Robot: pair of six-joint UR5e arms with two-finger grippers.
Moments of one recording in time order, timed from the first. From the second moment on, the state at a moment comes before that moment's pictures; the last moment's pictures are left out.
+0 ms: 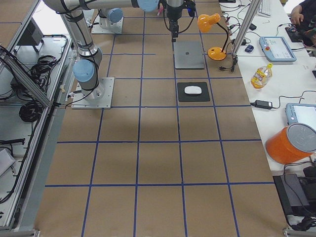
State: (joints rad) left arm -0.91 -1.92 -2.05 -0.81 1.58 -0.13; right arm 1.50 -1.56 1.46 -1.48 -1.57 -0.16
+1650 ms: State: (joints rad) left arm -1.11 -1.63 -2.04 -1.14 1.57 -0.15; right arm 1.50 -1.56 1.40 -1.40 -1.56 -0.14
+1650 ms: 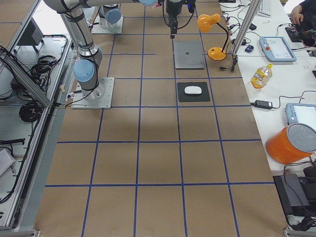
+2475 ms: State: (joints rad) left arm -1.57 -1.64 -2.05 -1.12 1.51 -1.01; right arm 1.50 -1.55 1.40 -1.40 -1.56 -0.14
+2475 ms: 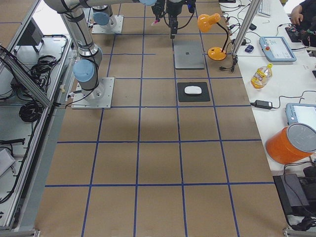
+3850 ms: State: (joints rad) left arm -1.89 -2.00 -1.87 -0.85 1.47 -1.69; right arm 1.50 -1.56 1.40 -1.40 -1.55 -0.14
